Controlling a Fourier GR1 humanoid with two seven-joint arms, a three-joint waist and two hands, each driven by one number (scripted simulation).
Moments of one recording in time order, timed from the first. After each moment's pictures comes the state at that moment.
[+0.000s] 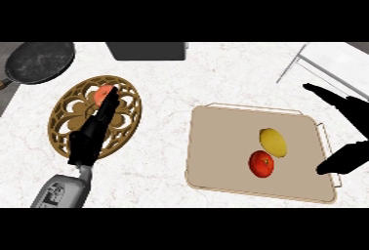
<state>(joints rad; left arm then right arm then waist) -0.18 0.24 -0.21 -1.44 0.04 0.16 0.01 -0.26 -0.75 0.16 -1.67 0.14 0.38 0.40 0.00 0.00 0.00</state>
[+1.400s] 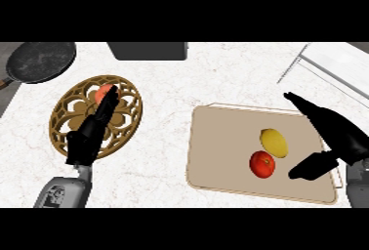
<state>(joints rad) -0.16 0.15 -0.10 -1.49 -0.08 0.05 0.06 -0.20 -0.41 0.08 -1.77 0.49 0.50 0.51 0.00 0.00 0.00</state>
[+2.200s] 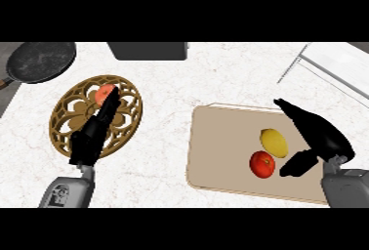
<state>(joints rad) -0.16 0.10 -0.06 -1.46 -0.12 0.02 0.04 -0.20 -0.32 0.08 -1.63 0.69 0.48 0.40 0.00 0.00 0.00</state>
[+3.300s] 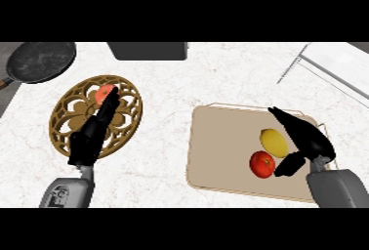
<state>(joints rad) -0.16 0.08 -0.03 -1.48 -0.15 -0.02 0.04 -0.20 -0.26 0.05 -1.40 0.85 0.38 0.21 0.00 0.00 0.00</state>
